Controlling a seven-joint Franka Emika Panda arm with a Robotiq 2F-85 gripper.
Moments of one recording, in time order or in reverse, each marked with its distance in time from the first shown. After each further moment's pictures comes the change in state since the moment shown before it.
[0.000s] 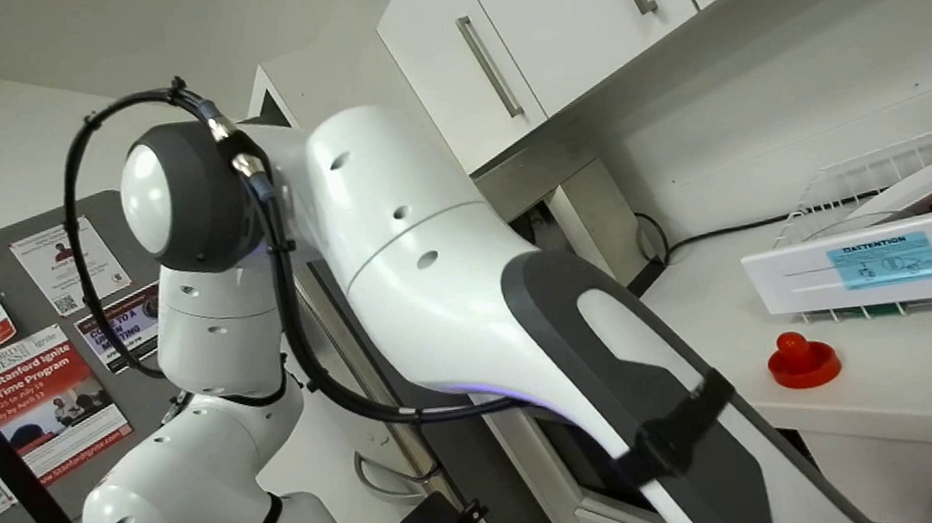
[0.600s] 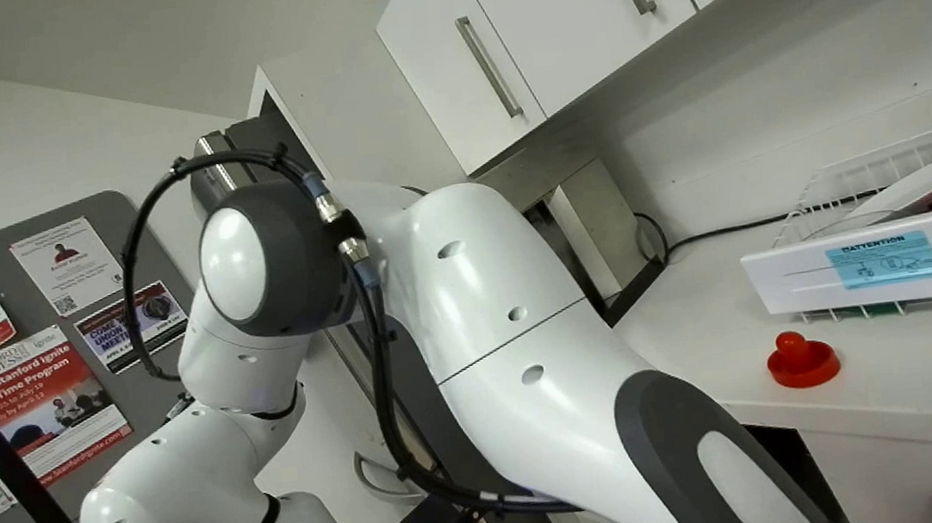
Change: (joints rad) arm -0.047 0.217 0.064 0.137 0.125 -0.212 -0.010
